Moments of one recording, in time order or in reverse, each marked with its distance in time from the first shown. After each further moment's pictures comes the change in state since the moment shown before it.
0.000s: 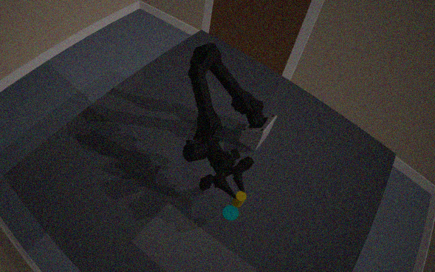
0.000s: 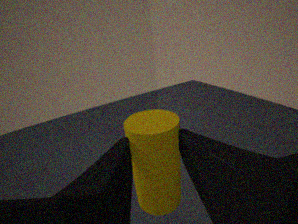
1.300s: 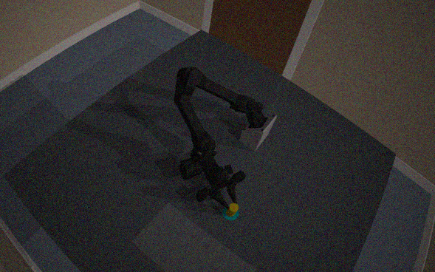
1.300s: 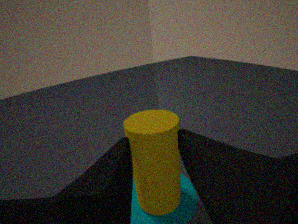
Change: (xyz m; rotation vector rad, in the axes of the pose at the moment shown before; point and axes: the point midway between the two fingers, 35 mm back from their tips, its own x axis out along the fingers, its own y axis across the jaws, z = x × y) arm 0.006 -0.001 -0.107 0.003 0.015 -0.003
